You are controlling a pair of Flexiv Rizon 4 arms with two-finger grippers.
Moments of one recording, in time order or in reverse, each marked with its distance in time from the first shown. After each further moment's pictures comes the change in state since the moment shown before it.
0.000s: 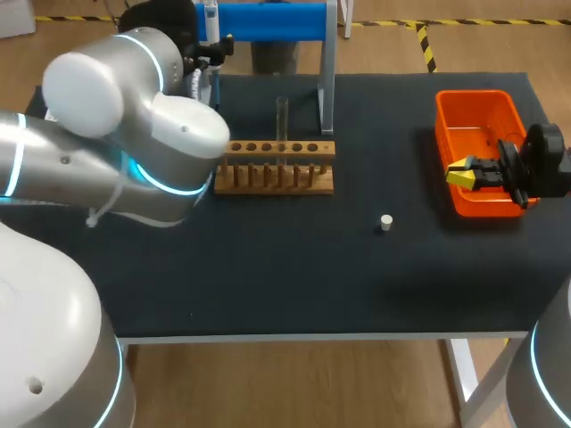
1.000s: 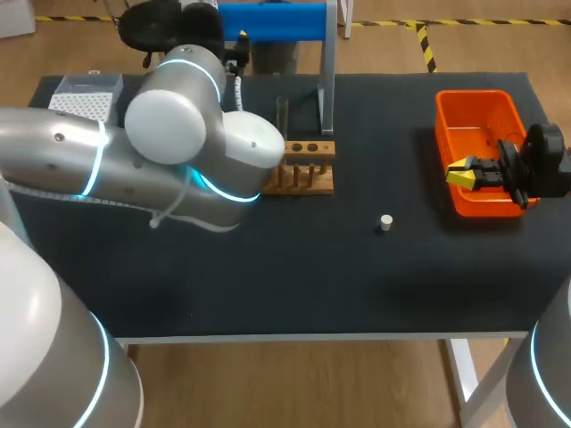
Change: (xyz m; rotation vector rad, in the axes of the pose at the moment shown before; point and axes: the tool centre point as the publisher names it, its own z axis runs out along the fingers) left arm 0.009 0.006 0.031 0.094 -0.186 -0.053; right arm 0.000 0.000 0.000 0.000 0.000 0.000
